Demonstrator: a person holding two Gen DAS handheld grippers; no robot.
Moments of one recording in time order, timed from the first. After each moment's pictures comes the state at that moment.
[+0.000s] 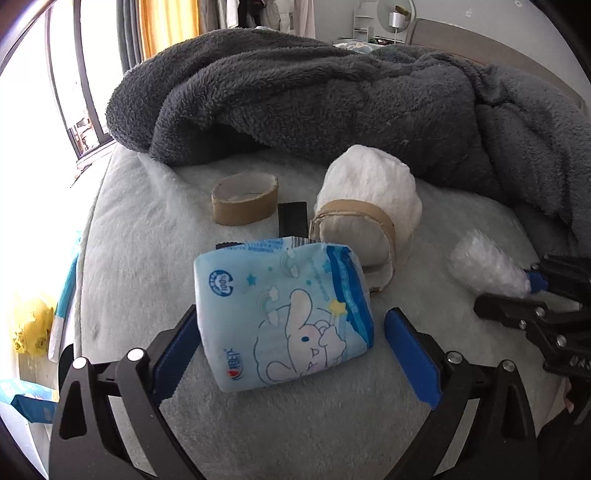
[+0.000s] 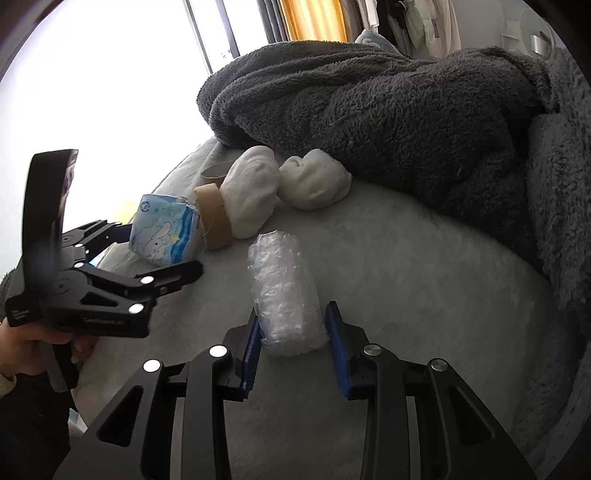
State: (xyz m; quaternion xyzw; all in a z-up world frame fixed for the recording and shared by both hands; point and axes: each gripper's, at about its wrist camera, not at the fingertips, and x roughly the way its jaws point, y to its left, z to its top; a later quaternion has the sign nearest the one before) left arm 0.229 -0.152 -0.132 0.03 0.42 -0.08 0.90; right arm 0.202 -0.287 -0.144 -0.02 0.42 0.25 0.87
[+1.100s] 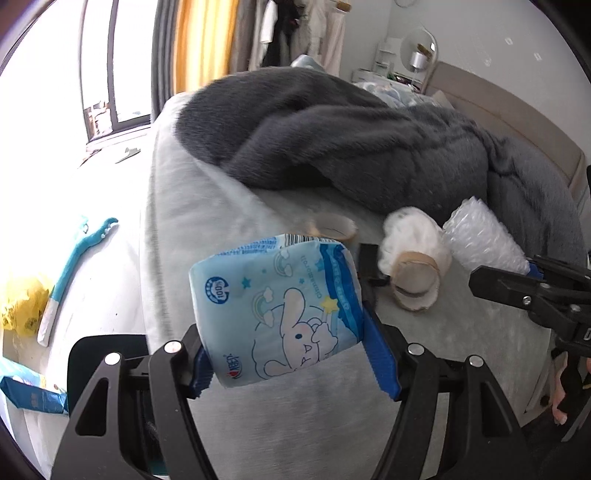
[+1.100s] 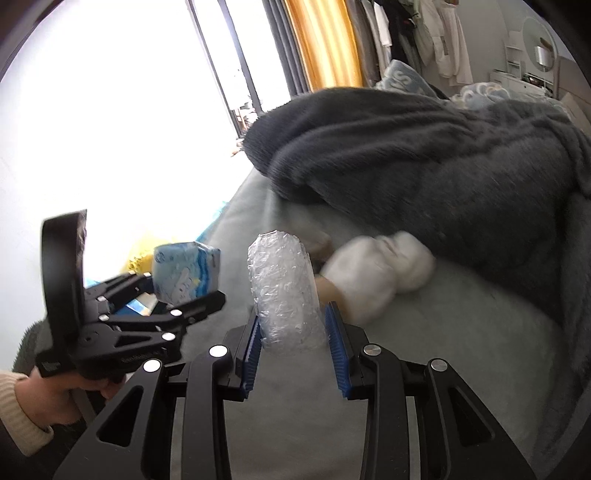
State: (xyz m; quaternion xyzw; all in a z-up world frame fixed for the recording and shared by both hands) left arm 0.211 -0.056 -0.090 -0.05 0.39 -0.08 0.92; right arm 0.201 -0.193 -0.072 0.00 0.38 0.27 0.88
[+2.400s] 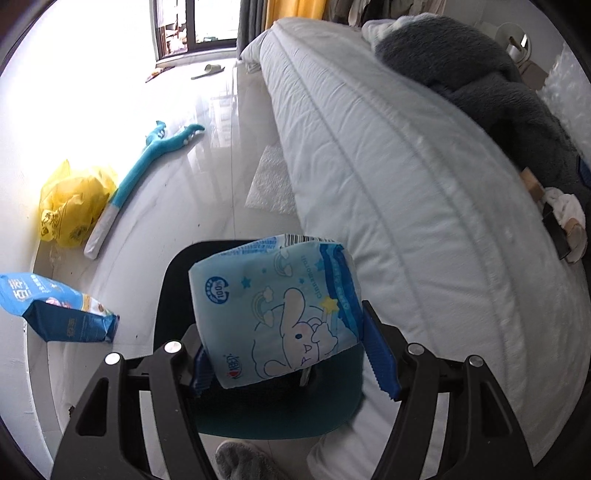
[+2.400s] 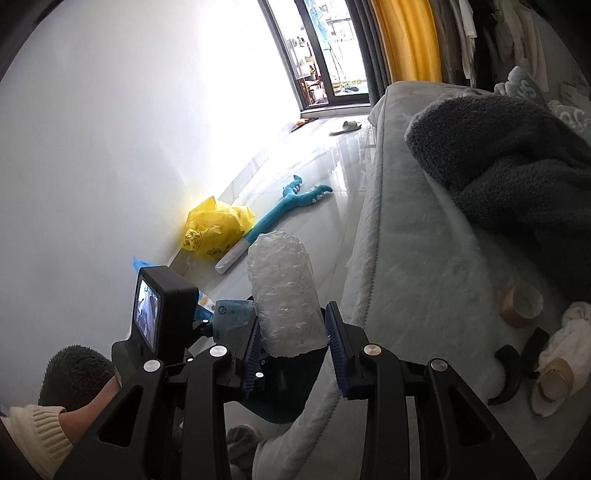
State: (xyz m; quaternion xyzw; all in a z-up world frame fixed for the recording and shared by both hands) left arm 0.181 0.138 -0.170 -0.10 0.51 0.04 0.86; right arm 0.219 0.024 -0.072 -0.03 0.43 0.36 0.82
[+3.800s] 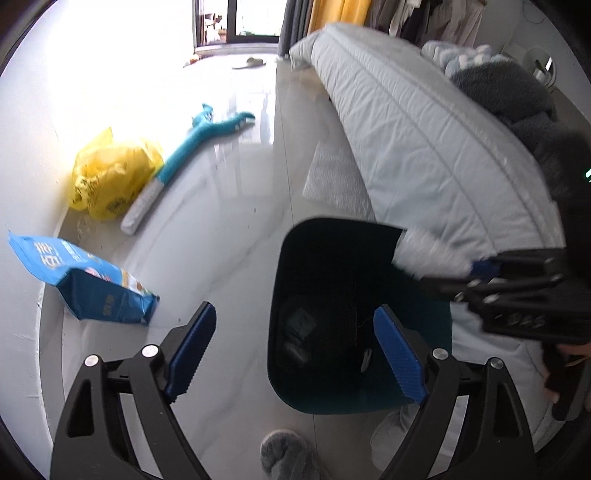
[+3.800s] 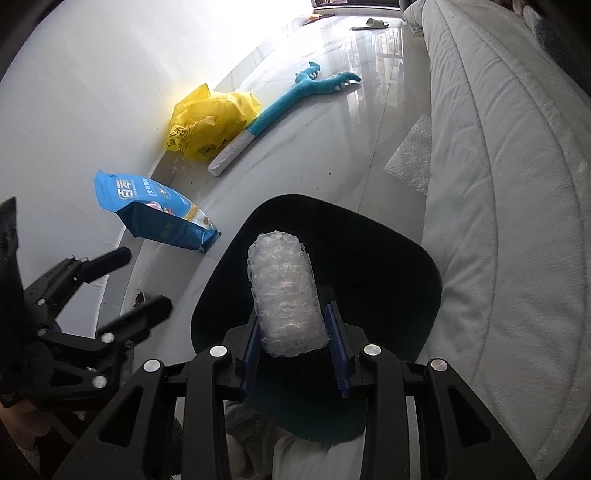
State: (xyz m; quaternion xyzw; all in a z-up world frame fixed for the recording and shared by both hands) left arm 0.118 0.250 -0.177 -0.12 0.49 0.08 0.86; right arm 0.230 0.157 -0.230 -0.11 0.59 0.35 0.72
